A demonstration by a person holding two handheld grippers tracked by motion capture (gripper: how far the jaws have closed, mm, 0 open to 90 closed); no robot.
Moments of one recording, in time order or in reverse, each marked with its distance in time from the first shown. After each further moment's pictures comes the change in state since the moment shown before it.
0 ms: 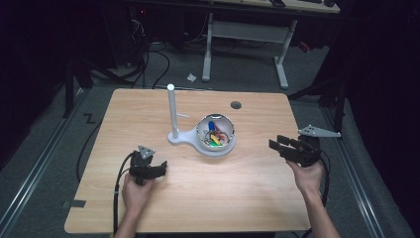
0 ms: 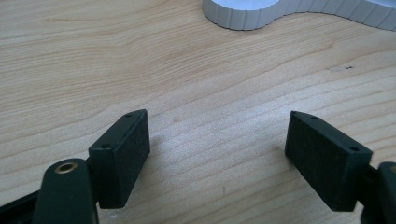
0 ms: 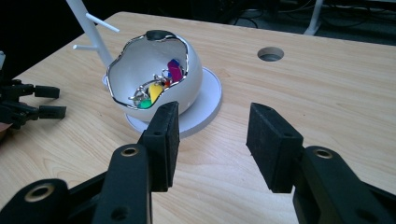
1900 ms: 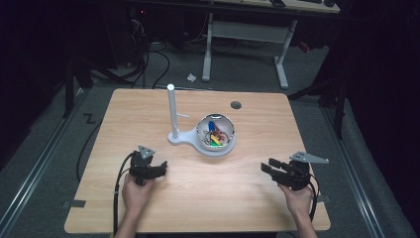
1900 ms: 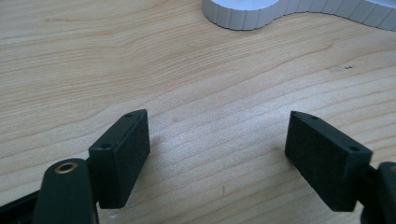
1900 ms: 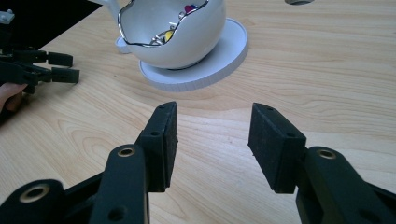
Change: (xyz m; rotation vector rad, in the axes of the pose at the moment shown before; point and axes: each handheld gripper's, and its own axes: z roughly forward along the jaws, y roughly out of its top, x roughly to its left) left arm 0.000 0.000 0.000 -0.001 -0.001 0.004; right arm 0.014 -0.073 0.018 0.024 0.066 0.065
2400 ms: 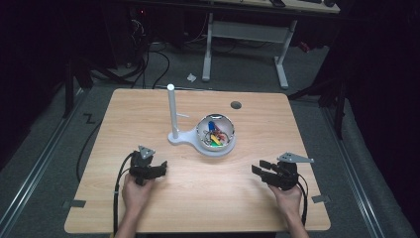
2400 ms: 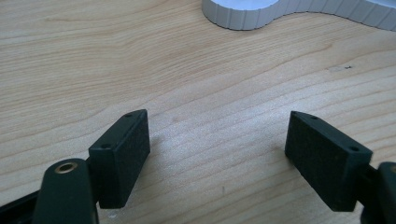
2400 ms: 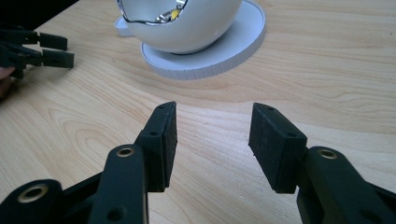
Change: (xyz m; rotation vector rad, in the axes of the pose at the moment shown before) left arm 0.000 0.000 0.000 0.000 0.000 0.000; right arm 0.009 -0.009 0.029 0.044 0.003 -0.023
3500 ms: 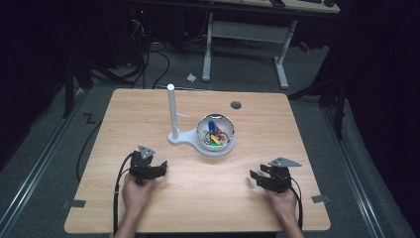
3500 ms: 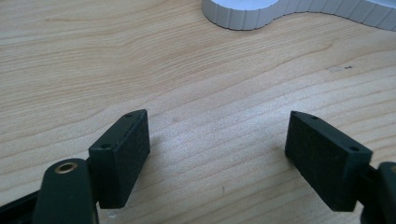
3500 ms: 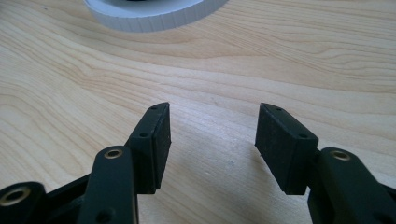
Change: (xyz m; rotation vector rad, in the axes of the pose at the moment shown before) left arm 0.000 0.000 0.000 0.000 0.000 0.000; right arm -0.006 -0.024 0.027 0.084 -0.153 -0.055
